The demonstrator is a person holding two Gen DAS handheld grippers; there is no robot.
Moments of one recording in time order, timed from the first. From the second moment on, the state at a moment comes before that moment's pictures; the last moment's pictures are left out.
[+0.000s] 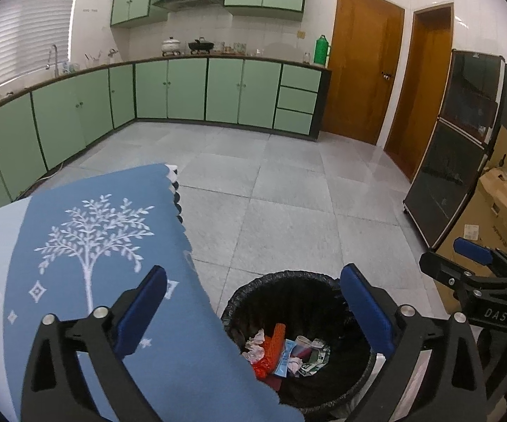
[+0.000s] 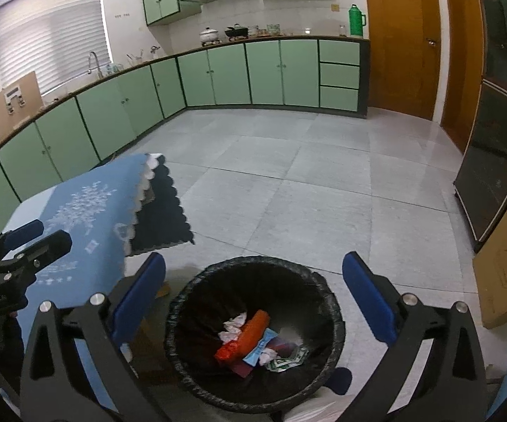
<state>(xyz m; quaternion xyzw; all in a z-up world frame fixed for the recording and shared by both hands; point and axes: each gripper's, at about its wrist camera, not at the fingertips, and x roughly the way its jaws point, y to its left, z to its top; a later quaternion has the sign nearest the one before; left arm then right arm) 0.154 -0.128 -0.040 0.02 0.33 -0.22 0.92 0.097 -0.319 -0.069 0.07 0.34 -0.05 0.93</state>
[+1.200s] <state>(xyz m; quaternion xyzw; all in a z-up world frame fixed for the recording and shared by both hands) 0.053 -0.077 0.026 0.03 0.28 -0.18 0.94 0.008 -0.255 0.007 0.05 0.31 -0.01 0.95</state>
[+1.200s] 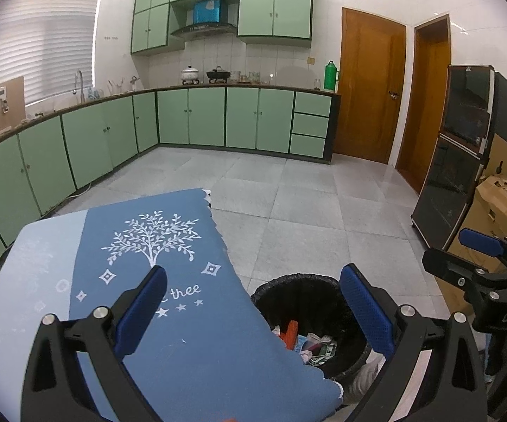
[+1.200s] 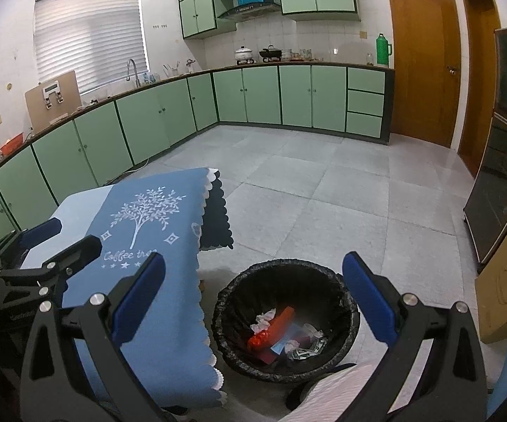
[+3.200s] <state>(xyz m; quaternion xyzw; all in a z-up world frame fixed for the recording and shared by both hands) 0.044 -0.066 0.031 0.02 0.26 -0.17 0.95 0.008 -0.241 0.010 0.04 0.30 0.01 0.95</state>
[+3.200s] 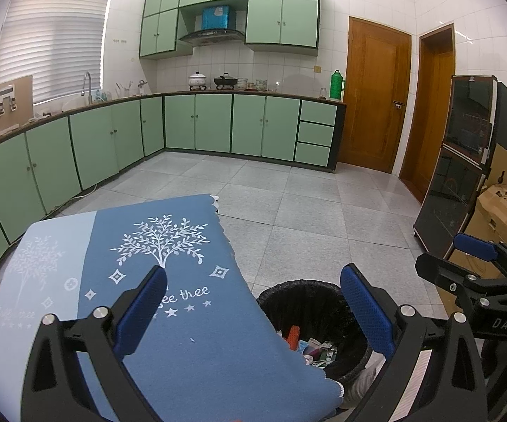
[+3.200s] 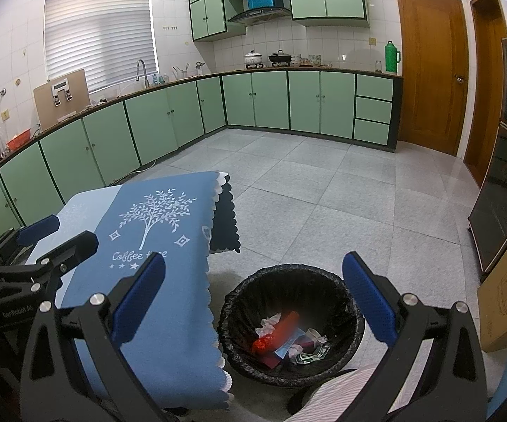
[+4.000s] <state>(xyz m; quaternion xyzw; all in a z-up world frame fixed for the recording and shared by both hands) 0.044 -0.066 0.031 0.02 0.27 -0.17 0.95 0.010 -0.237 0.012 0.04 0.30 0.01 0.95</state>
